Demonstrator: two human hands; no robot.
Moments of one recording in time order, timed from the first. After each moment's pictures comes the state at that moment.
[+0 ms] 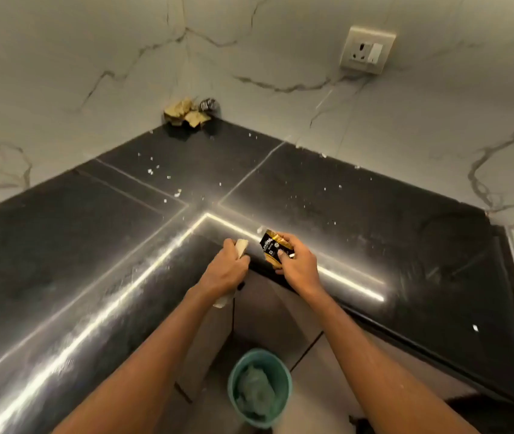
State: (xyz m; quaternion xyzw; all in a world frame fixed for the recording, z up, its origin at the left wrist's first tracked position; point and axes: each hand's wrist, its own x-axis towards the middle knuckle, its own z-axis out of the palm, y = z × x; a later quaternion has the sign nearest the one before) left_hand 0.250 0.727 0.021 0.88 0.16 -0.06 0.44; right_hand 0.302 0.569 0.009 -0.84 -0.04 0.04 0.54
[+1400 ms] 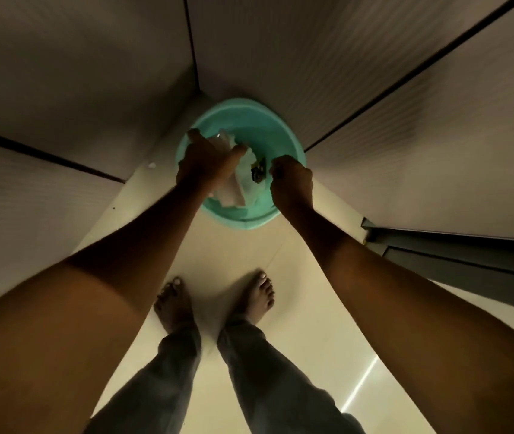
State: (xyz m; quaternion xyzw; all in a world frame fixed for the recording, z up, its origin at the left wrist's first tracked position) left_hand 0.191 0.620 -0.590 0.77 0.41 -0.17 0.45; right_hand 0.211 0.469 -0.585 -0.93 0.04 0.23 0.27
